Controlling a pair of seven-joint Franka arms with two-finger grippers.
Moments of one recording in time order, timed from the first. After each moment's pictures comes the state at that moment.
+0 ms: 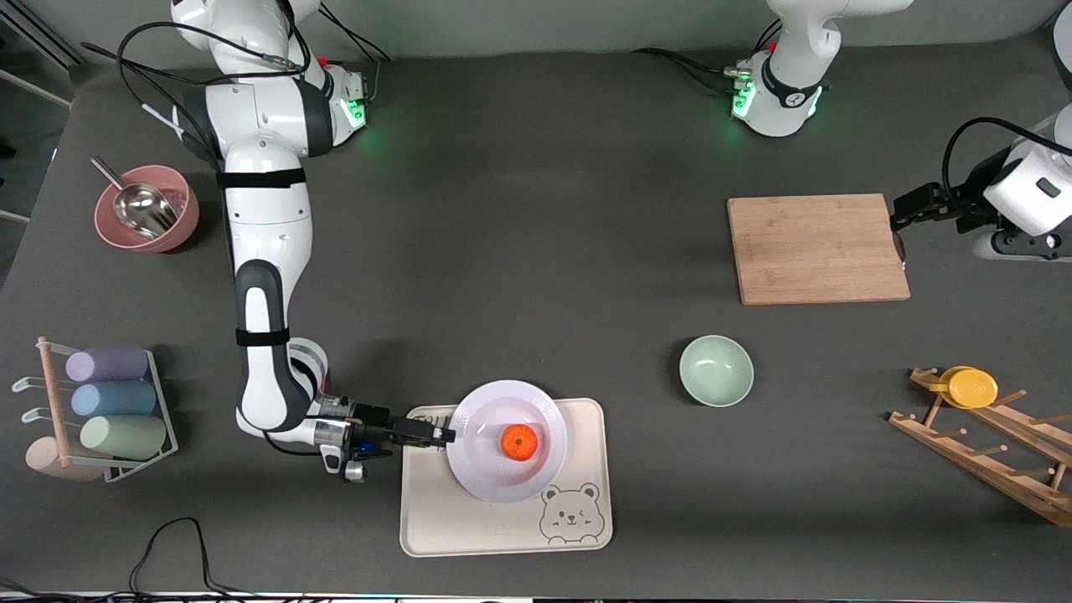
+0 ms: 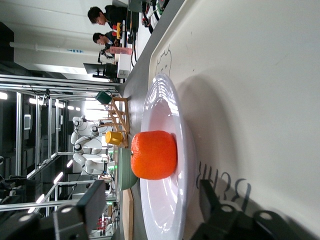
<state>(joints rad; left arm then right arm) -0.04 -0.11 0.07 -1.88 -0.05 1.65 0.06 0.42 1.18 -0.43 -1.21 1.88 1.77 -0.77</state>
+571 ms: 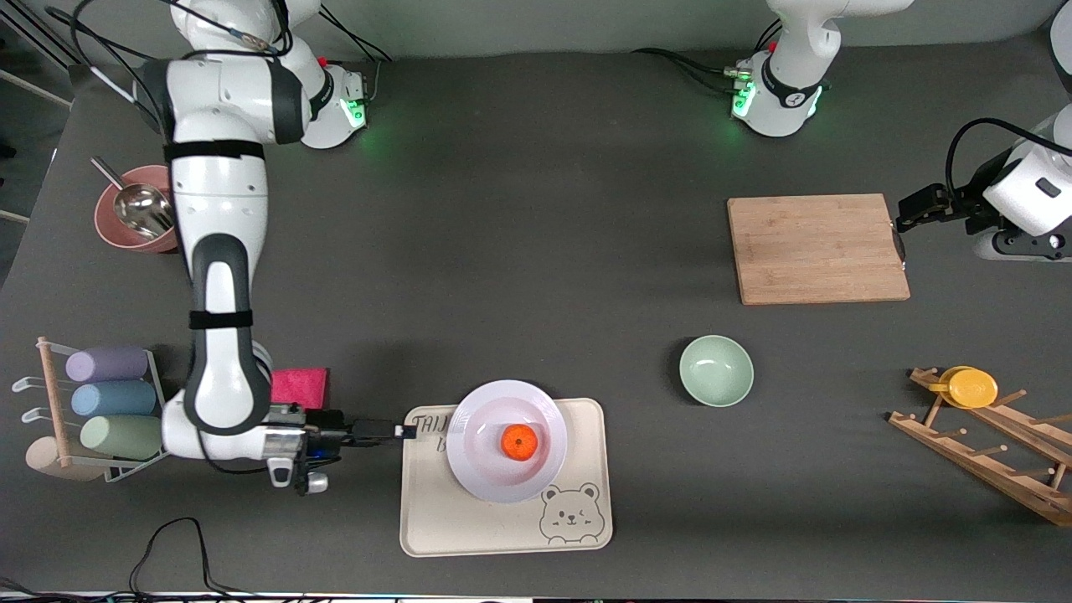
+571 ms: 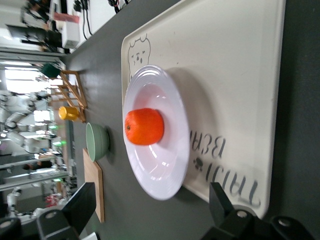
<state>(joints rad) -0.04 -0.11 0.07 -1.88 -0.01 1.66 0.06 0.35 0.99 -0.44 -1.17 1.37 1.74 -0.50</state>
